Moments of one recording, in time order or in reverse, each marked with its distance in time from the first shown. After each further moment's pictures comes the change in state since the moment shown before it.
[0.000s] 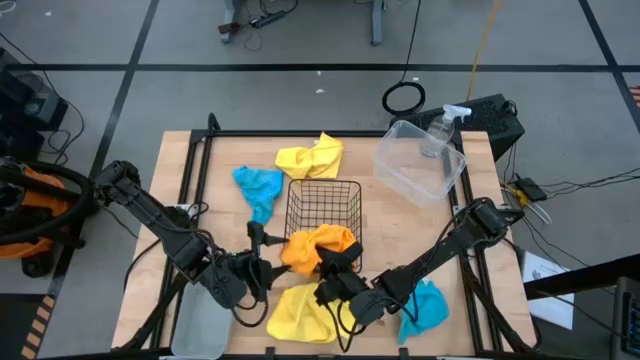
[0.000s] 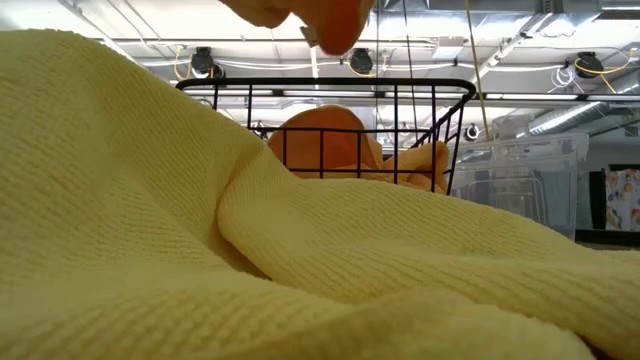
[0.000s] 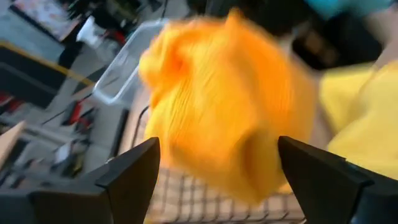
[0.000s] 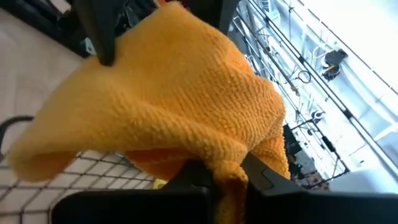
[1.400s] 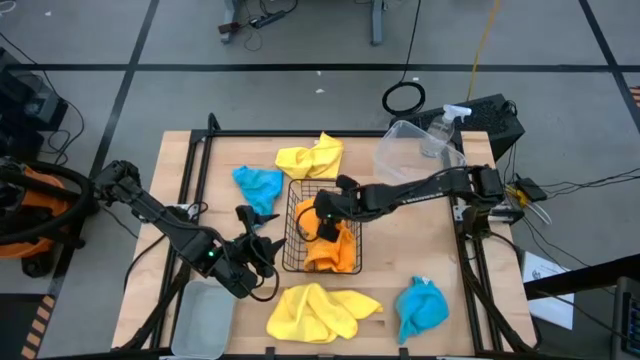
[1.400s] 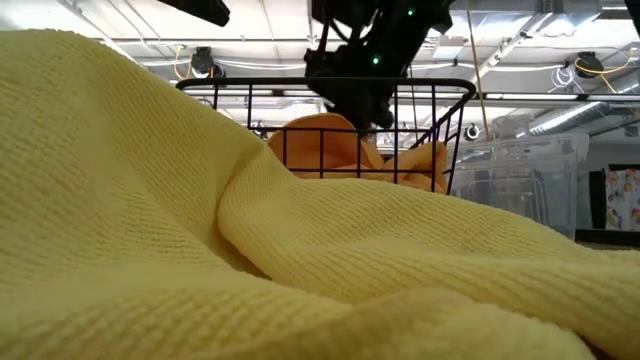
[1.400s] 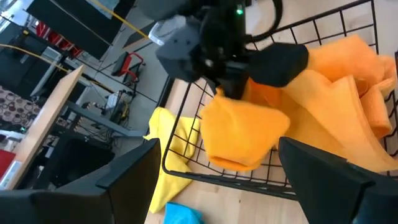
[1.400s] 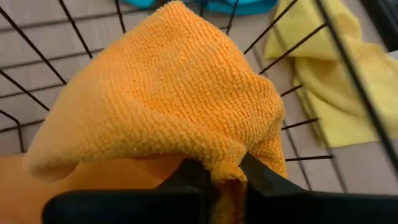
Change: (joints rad) left arm 0.071 0.000 -0.023 -0.204 -0.151 -0.242; right arm -0.546 -0.100 -0.001 -0.987 -1.032 1.096
